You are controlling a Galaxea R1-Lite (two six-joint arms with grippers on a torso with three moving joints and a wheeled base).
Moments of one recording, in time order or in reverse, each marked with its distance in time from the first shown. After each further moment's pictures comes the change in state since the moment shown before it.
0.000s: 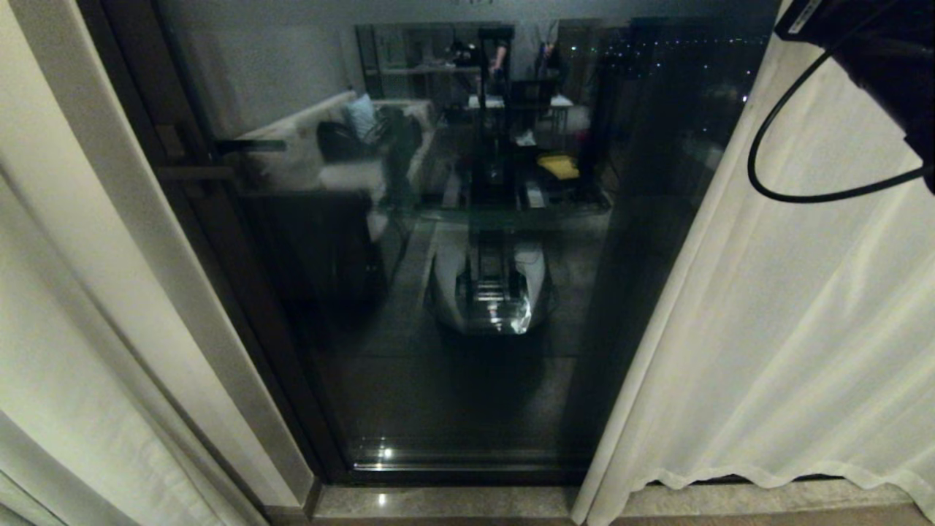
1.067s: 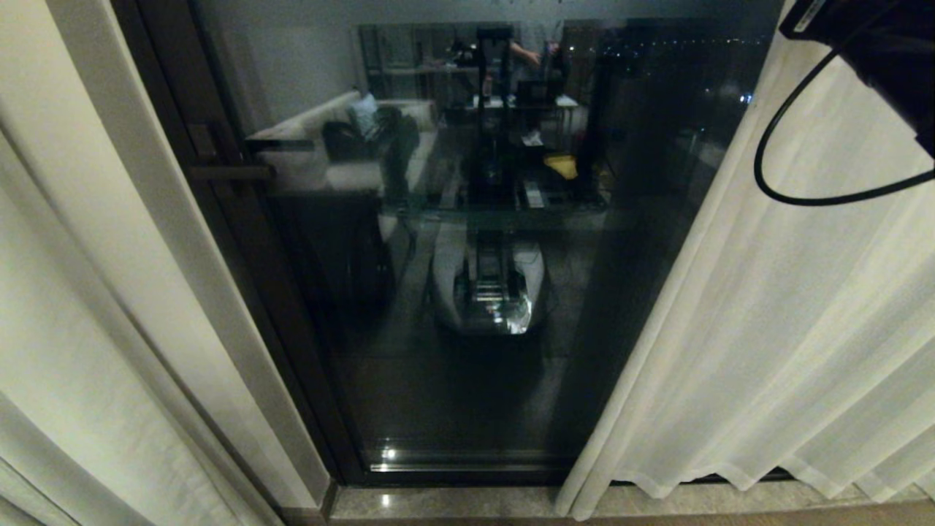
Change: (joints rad) left arm 0.000 0.000 0.000 0.000 0.000 -0.007; right arm 0.008 -0.028 0.023 -0.002 0.002 -0.026
